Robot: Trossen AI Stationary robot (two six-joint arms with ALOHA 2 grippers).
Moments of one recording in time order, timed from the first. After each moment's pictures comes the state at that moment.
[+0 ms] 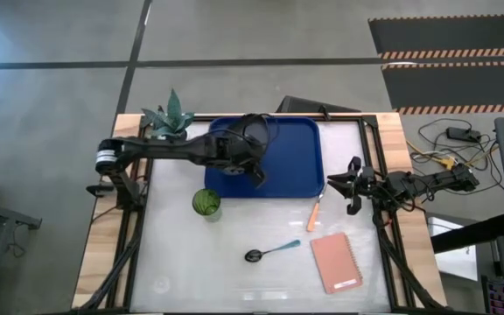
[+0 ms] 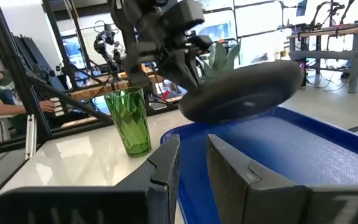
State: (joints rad) left arm 0.11 1.74 1.50 -0.69 -0.27 -0.49; right arm 0.21 0.05 0.01 0.06 0.39 0.16
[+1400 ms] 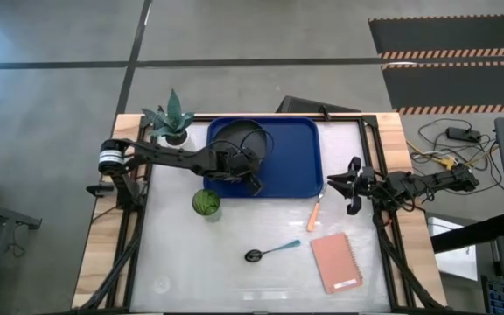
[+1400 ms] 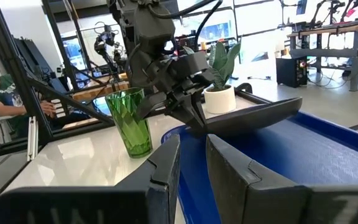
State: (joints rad) left arm 0.11 1.76 1.22 -0.40 -0.28 -0.50; right arm 0.21 0.05 0.01 0.06 0.39 0.17
